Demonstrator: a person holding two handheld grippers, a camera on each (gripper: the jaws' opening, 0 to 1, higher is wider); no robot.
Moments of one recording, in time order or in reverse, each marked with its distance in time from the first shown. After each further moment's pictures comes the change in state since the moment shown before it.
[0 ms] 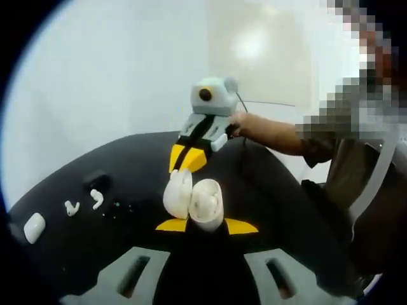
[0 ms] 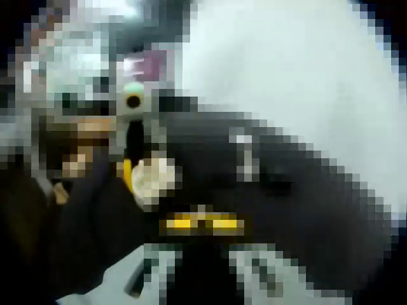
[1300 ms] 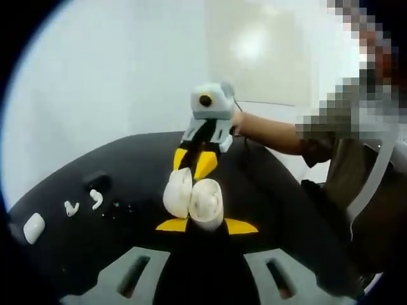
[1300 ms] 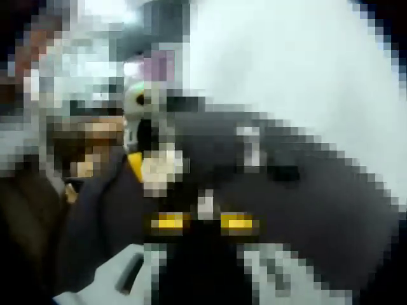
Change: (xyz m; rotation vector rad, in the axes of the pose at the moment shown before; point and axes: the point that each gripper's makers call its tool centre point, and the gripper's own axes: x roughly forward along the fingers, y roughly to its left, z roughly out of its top) left arm 0.001 0.001 0.000 0.002 -0.003 -0.004; right arm -0.016 -0.002 -0.004 0.038 -0.042 0.036
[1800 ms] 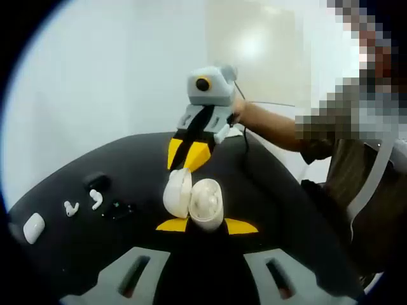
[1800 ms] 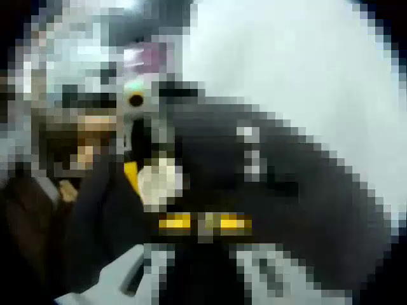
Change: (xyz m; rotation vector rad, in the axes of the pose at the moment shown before) left arm 0.000 0.001 0.000 0.000 -0.001 -0.002; right arm 0.017 0.010 0.008 -0.029 0.148 0.004
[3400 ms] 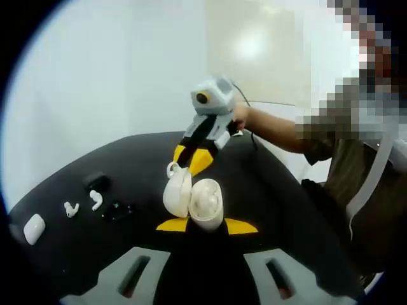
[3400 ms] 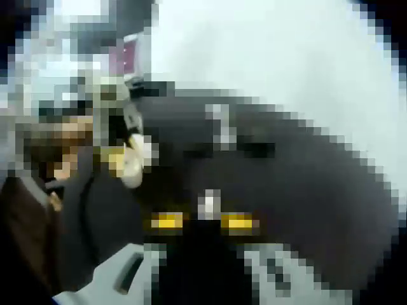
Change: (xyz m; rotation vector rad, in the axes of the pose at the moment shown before) left arm 0.001 -0.001 0.000 0.004 0.002 0.003; right arm -0.018 -0.016 -0.043 0.146 0.039 -0.140
